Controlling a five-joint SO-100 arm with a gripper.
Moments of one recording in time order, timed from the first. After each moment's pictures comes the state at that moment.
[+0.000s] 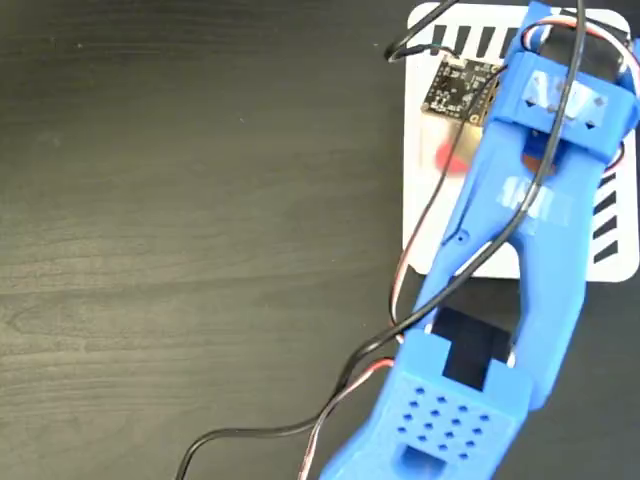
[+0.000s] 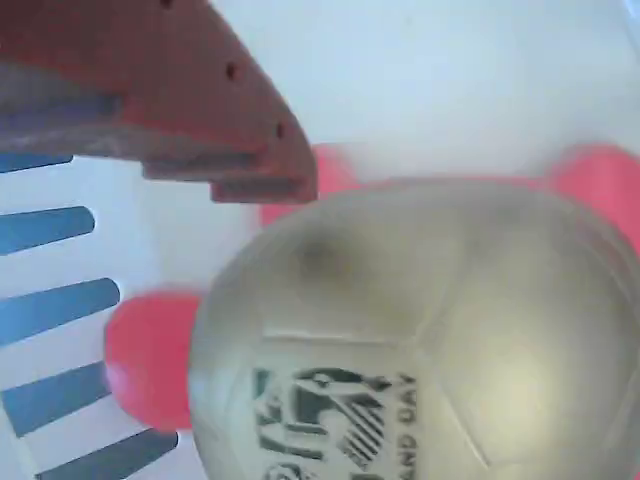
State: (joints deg) arm 32.1 54.7 53.8 90.7 -3.2
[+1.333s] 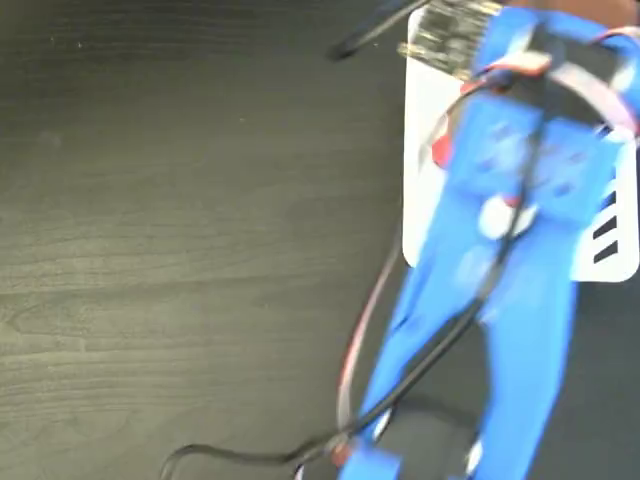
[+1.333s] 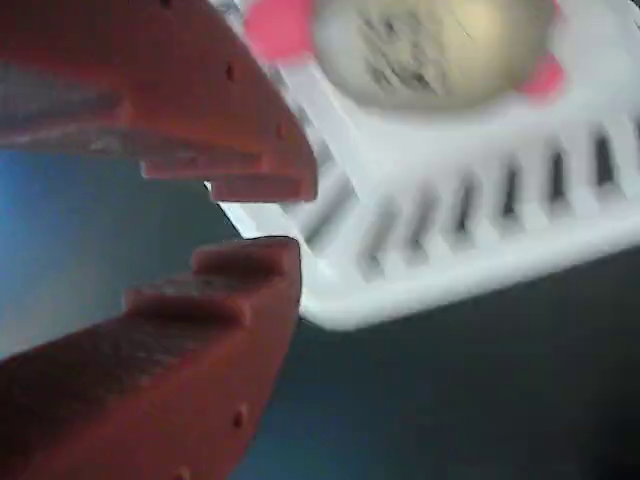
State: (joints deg) arm 27.0 83.4 63.0 79.9 0.0
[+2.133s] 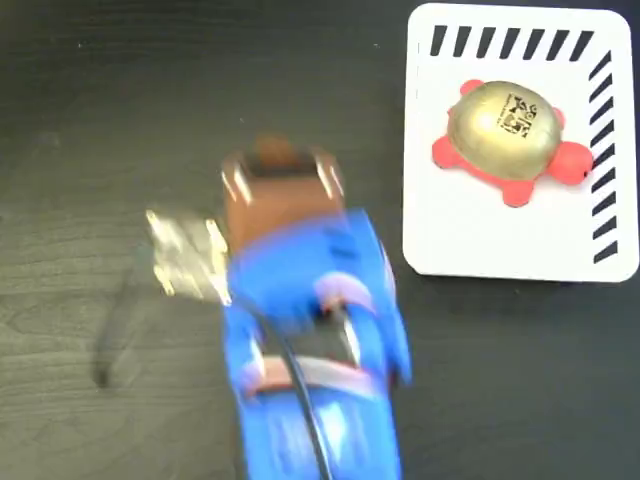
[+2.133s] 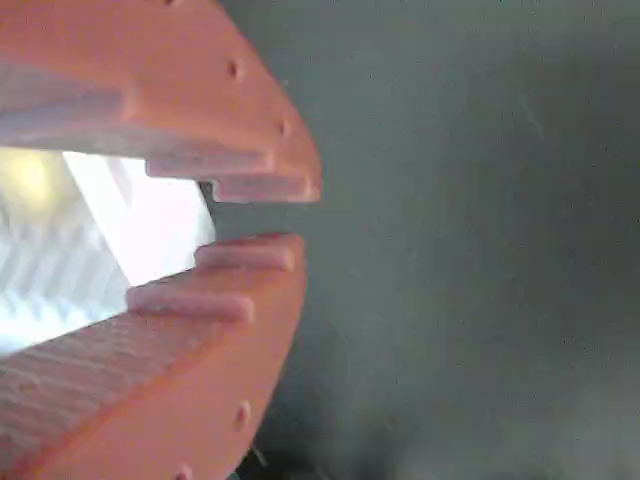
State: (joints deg) arm 0.5 140.3 144.0 47.4 1.5
